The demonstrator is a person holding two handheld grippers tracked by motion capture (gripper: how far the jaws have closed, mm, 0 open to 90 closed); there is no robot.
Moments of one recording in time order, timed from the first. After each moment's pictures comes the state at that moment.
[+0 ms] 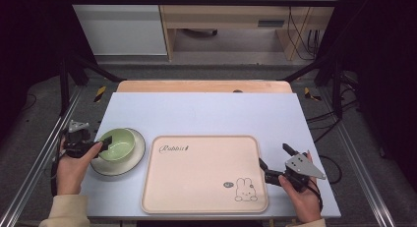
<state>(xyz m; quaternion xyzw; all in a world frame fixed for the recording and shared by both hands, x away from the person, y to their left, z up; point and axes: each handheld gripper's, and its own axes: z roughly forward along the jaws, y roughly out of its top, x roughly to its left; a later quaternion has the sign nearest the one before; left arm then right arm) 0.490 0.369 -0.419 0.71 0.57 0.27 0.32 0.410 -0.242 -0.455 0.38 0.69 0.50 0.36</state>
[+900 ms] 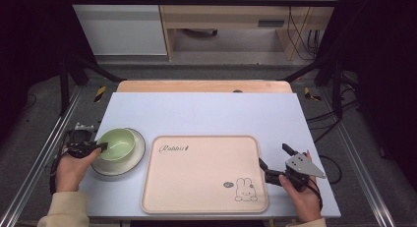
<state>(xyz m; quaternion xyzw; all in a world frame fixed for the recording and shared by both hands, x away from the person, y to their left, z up) 0.500 0.374 -0.431 0.75 0.58 0.19 0.26 0.412 -0.243 -0.458 0.38 0.69 0.51 0.35</state>
